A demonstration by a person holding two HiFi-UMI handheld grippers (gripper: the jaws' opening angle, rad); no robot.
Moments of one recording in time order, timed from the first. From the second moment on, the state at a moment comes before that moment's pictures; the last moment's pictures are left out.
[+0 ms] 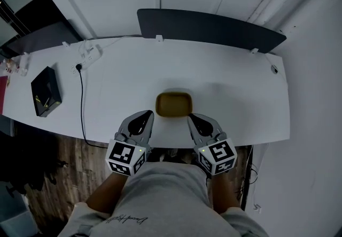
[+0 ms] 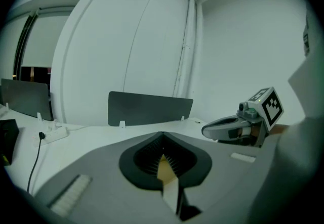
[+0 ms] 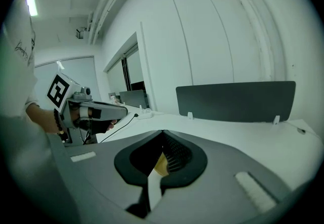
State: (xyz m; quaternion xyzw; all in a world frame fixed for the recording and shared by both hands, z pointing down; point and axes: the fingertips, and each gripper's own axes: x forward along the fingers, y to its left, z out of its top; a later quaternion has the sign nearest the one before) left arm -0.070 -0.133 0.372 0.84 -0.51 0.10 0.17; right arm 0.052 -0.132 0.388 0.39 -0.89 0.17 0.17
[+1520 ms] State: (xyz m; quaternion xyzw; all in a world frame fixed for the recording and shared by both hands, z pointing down) left arm -0.067 -0.181 0.462 0.83 -0.47 0.18 0.23; right arm 0.077 -0.161 0.453 0.42 -0.85 0.23 0.20
